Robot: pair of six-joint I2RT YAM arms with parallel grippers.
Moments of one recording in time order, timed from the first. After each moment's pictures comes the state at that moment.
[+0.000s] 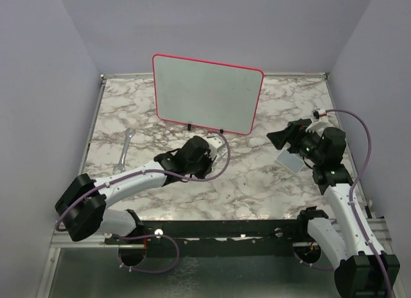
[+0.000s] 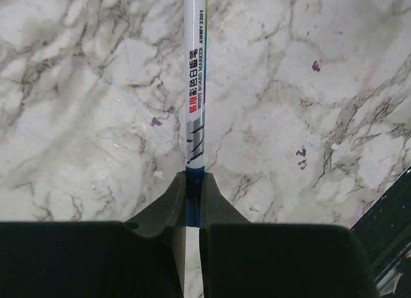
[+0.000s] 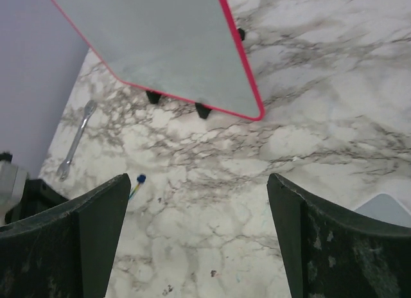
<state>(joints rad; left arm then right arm) -0.94 1.34 0.79 -0.25 0.01 -0.14 0.00 0.78 0.58 -0.06 -0.44 0.44</state>
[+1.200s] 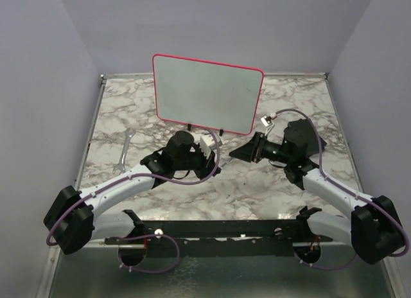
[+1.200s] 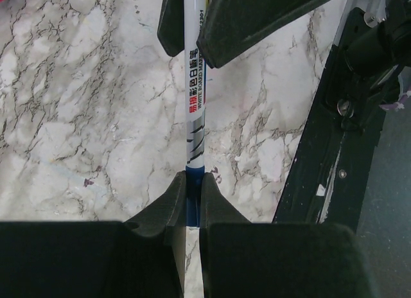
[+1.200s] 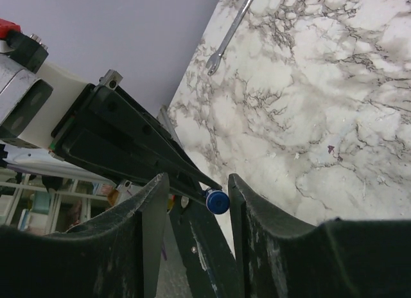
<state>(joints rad) -0.80 1.19 0.73 -0.04 0.46 -0.10 0.42 1.11 0.49 0.46 -0.74 0.82</state>
